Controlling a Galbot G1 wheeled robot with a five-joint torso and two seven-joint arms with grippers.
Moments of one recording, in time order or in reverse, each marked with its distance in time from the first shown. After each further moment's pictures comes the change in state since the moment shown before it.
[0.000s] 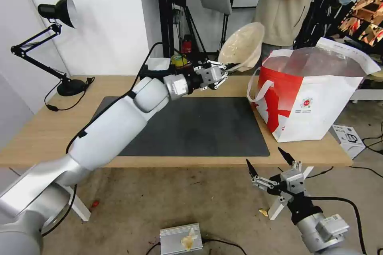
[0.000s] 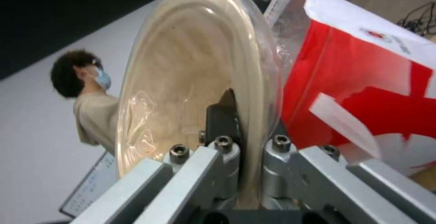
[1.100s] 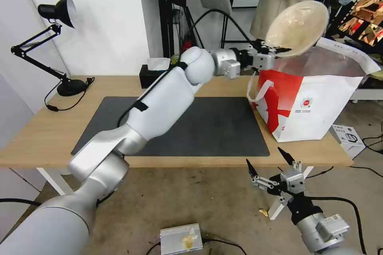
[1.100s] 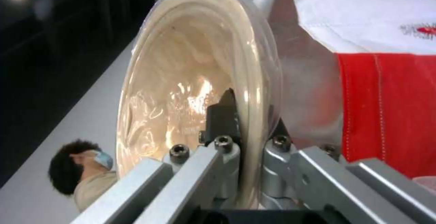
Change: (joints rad) left arm -0.136 -0.394 -0.069 0.314 0.472 -0.138 0.081; right arm 0.000 0.000 0.000 0.000 0.000 0.000 0.000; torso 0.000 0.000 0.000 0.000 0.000
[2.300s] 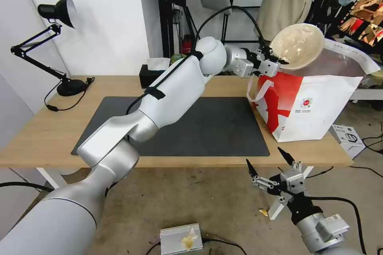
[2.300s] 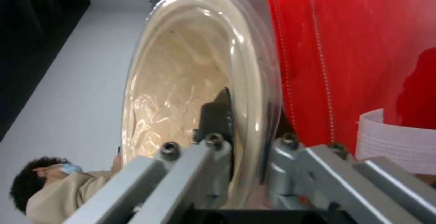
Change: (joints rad) left arm -0.099 -0.027 0.074 0.115 0.069 0.018 0.113; right arm 0.000 0.000 0.000 0.000 0.000 0.000 0.000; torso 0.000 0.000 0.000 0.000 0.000
